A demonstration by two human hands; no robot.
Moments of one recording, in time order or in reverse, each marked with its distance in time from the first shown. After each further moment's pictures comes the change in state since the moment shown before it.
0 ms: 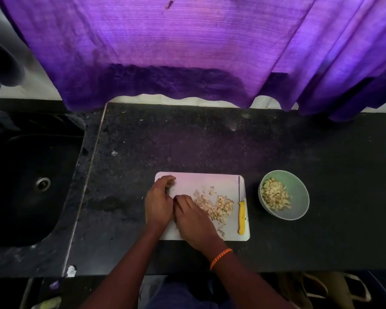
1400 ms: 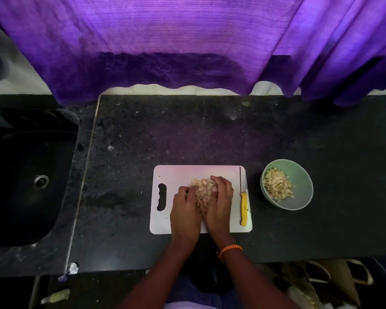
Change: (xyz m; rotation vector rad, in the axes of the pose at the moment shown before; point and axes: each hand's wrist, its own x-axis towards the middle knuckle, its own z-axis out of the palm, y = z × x) left_hand -0.069 0.041 0.042 0.293 -0.147 0.059; right_hand -0.020 0.030 0.002 0.686 0.615 0.741
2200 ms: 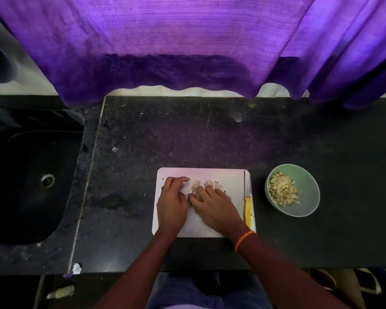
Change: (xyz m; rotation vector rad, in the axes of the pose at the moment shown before) left_hand 0.041 -0.033 -0.025 -0.235 0.113 0.012; right_hand 0.034 0.011 -0.011 -0.916 -0.605 -0.868
